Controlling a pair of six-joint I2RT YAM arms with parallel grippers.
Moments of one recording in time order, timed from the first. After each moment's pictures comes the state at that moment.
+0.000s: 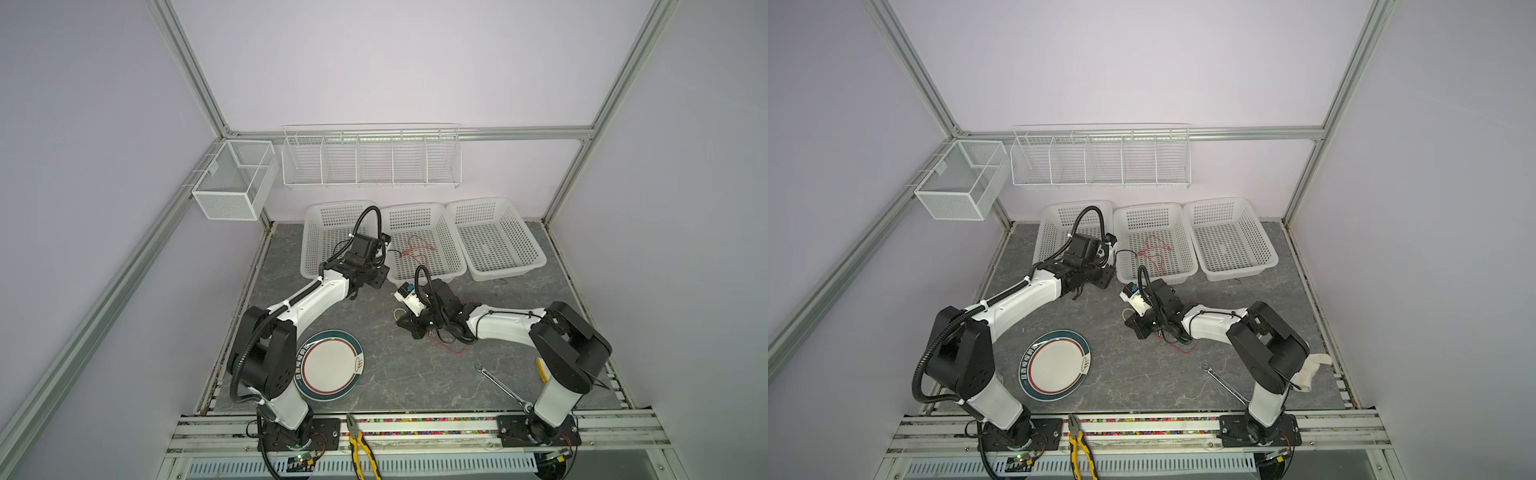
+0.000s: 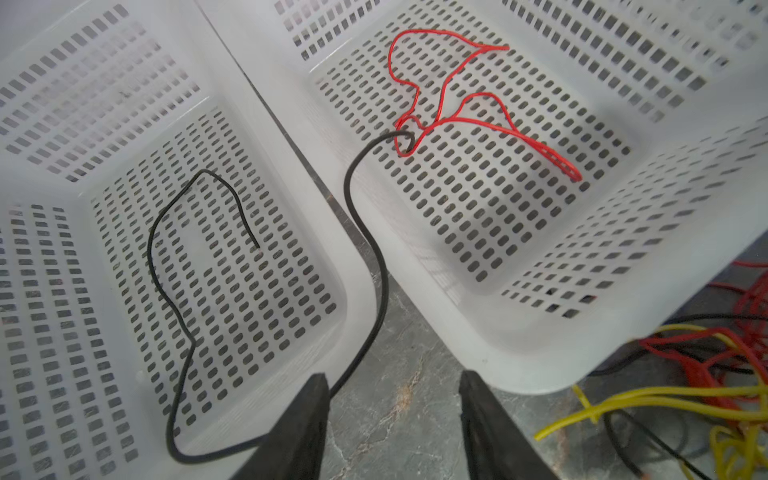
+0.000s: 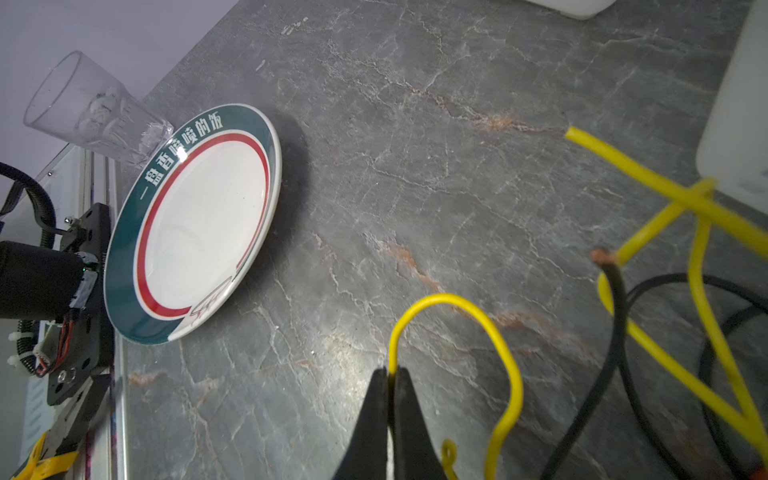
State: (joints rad) left arm -0.53 1.67 1.23 -0.37 -0.06 0.15; right arm 0.78 1.75 0.90 0.09 -0.42 0.11
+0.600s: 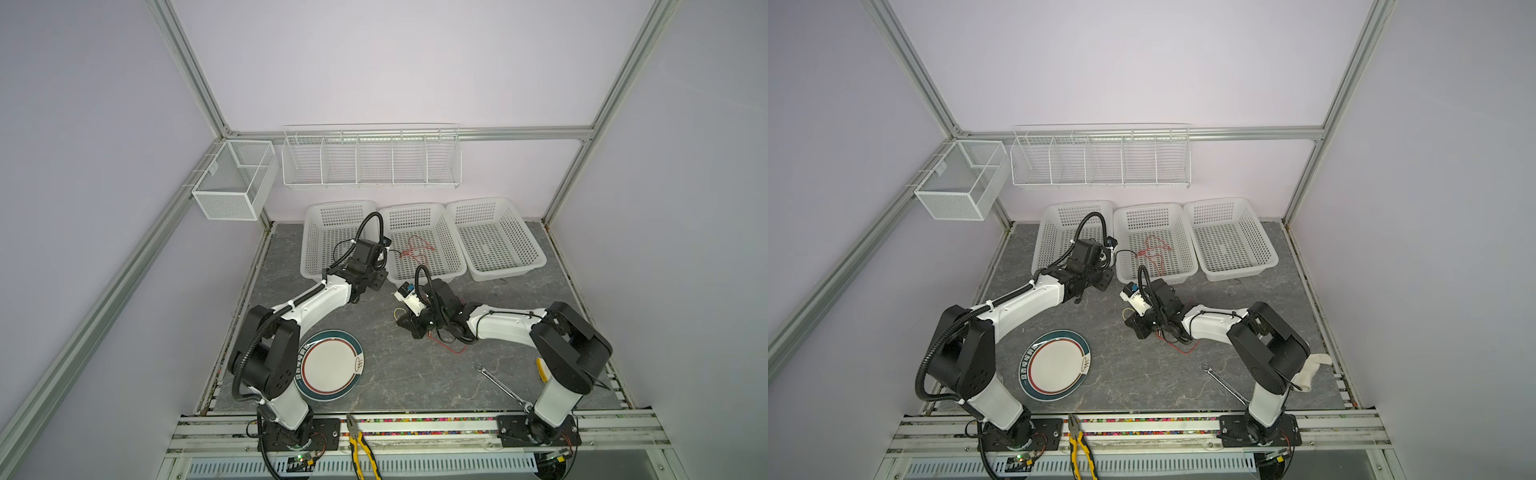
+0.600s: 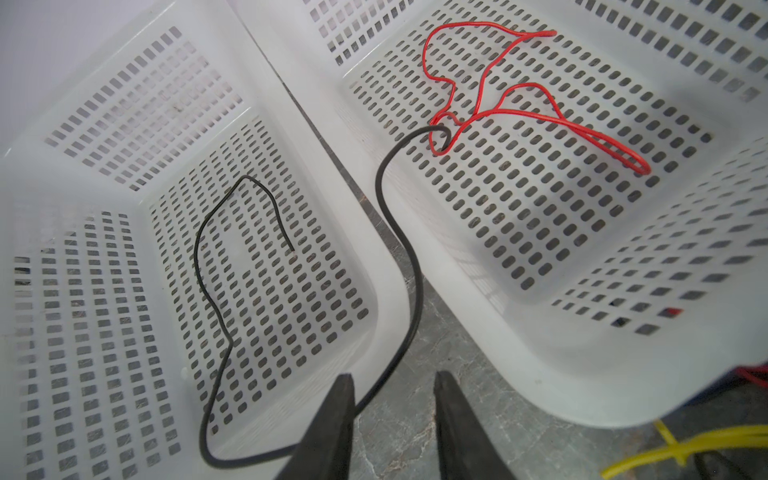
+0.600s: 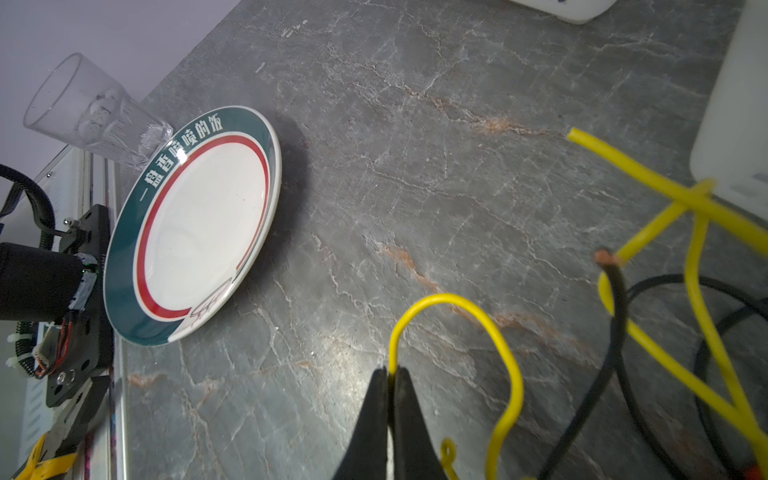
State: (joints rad) left arm -0.55 1.68 1.18 -0.26 -0.18 0.19; right arm 0.78 1.75 0.90 0.09 -0.42 0.11
